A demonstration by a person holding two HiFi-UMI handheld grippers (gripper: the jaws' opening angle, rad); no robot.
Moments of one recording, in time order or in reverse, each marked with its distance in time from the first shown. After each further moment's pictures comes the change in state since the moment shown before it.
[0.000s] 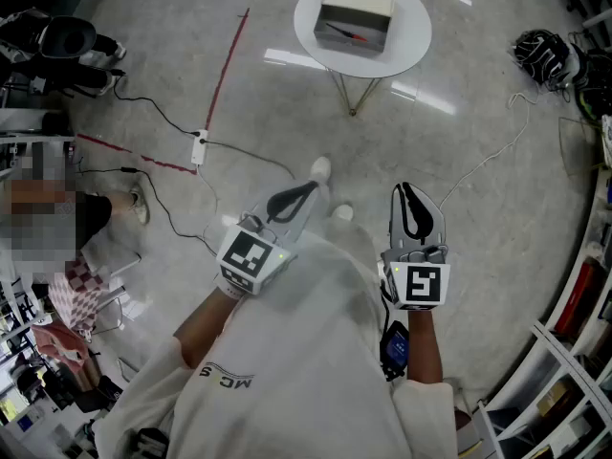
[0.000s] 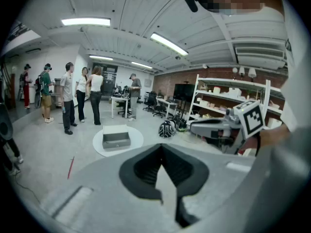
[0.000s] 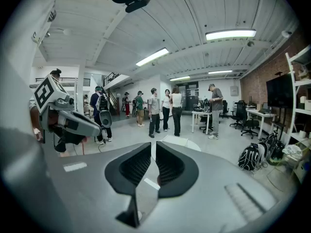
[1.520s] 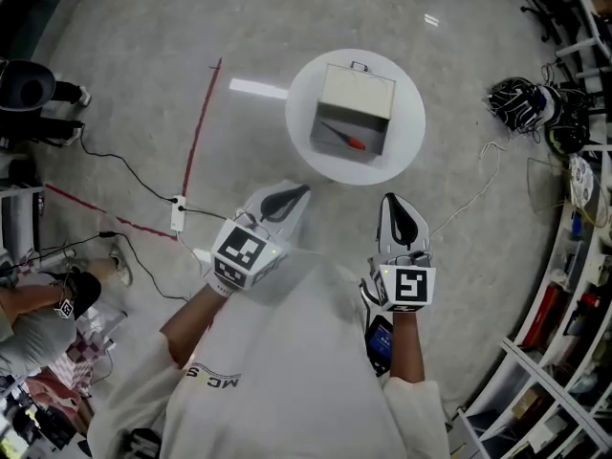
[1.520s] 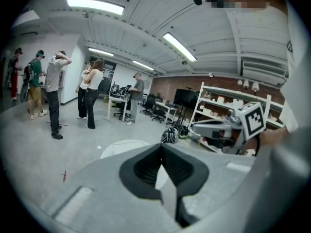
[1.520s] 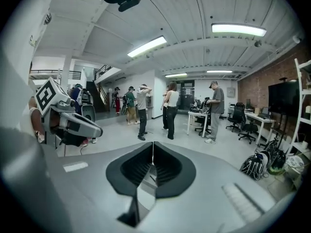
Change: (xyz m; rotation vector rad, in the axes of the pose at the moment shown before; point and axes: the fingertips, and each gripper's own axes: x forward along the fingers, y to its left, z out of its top) left arm 0.151 0.363 0.137 -0.079 -0.028 -0.106; right arm 0.382 -0.054 0.111 -0.034 0.099 -0.066
